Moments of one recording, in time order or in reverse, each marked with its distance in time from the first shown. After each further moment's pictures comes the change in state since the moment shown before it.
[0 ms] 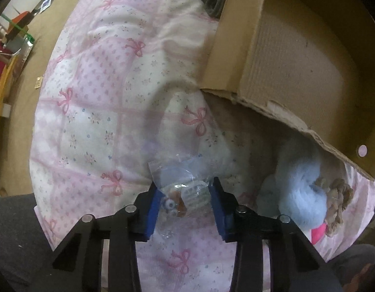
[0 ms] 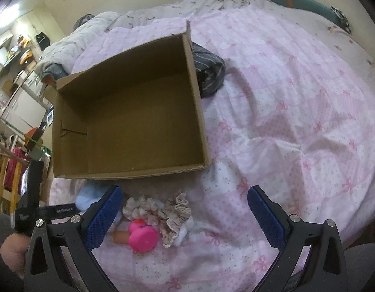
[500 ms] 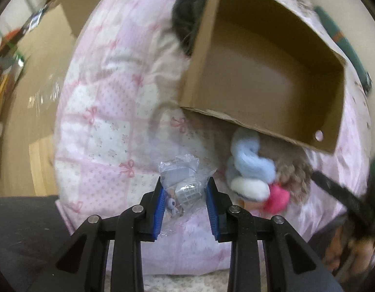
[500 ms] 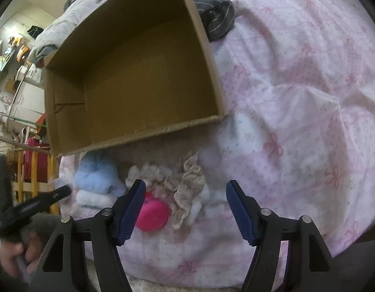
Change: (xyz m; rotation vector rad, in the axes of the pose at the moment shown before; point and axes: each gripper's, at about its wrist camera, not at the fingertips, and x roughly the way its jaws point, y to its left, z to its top) left arm -0.111 0.018 -0.032 0.106 -0.118 -0.100; right arm 0.050 -0.009 -0.011 0.071 0.257 0.109
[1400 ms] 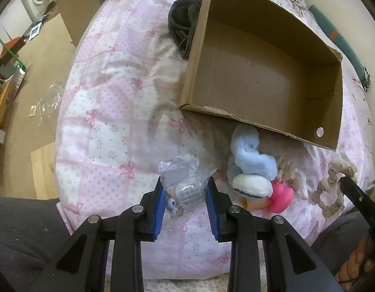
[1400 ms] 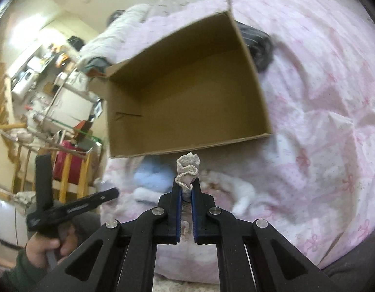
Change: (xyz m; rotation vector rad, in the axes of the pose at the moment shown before) left arm 0.000 -0.009 -0.009 0.010 -0.045 0.019; right arm -0.047 0.035 -0.036 -0.101 -0.149 0.237
